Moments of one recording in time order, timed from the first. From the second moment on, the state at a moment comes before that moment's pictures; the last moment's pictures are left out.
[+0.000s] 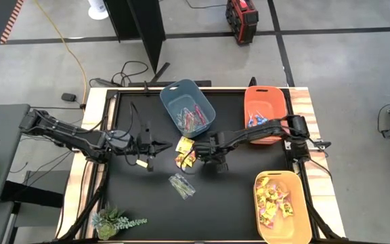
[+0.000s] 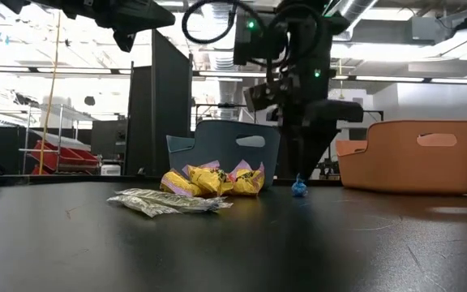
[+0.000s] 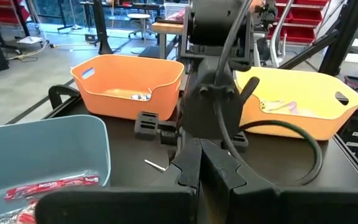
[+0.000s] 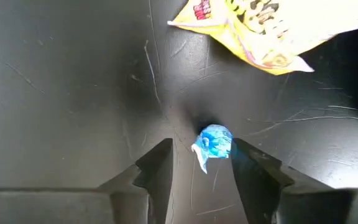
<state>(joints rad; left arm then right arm) -0.21 0.95 0.58 0.24 -0.38 -0.09 0.06 1.97 1.43 -0.94 0.17 -0.16</state>
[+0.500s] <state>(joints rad) -0.21 0.95 0.58 0.24 -0.38 -0.09 0.05 2.02 1.43 -0.92 0.19 -0.16</state>
